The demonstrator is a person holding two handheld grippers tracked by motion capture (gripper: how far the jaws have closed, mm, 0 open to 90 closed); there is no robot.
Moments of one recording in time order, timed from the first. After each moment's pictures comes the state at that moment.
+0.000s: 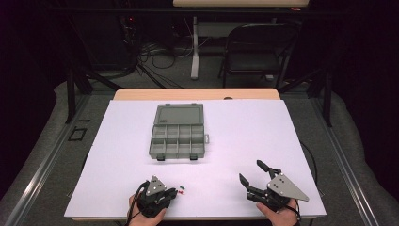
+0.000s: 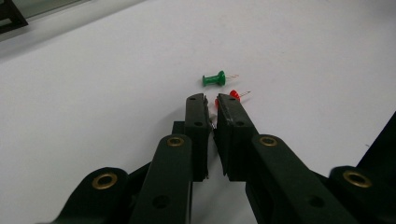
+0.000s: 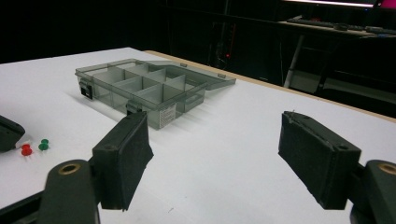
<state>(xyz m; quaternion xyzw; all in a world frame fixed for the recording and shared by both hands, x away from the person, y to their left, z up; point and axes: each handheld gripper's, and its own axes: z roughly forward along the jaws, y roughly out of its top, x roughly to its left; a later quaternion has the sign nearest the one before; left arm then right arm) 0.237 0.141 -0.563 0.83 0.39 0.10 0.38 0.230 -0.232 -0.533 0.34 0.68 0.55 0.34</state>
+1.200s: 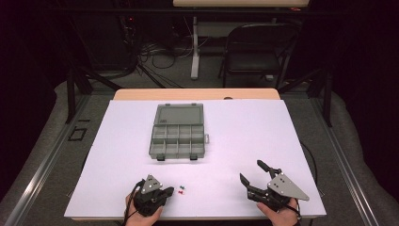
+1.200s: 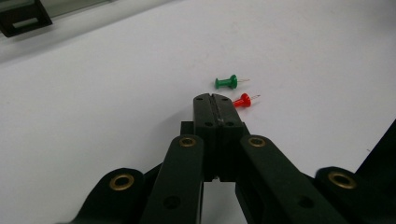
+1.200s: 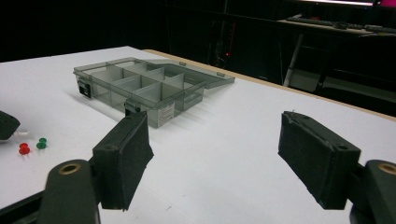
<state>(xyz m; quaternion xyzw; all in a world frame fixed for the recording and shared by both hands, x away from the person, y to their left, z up) 0.239 0.151 -0.558 0.82 0.41 0.10 0.39 0.230 -0.234 -0.533 0.34 0.68 0.55 0.34</state>
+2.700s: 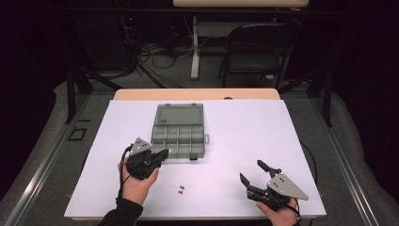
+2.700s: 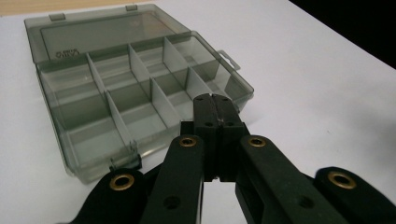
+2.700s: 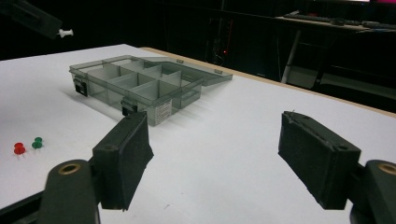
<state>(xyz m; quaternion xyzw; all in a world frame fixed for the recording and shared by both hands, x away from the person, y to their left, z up) 0.303 0.155 -0.475 0.76 0.45 0.15 0.45 0.232 -0.233 -0.535 0.35 0.68 0.54 0.34</state>
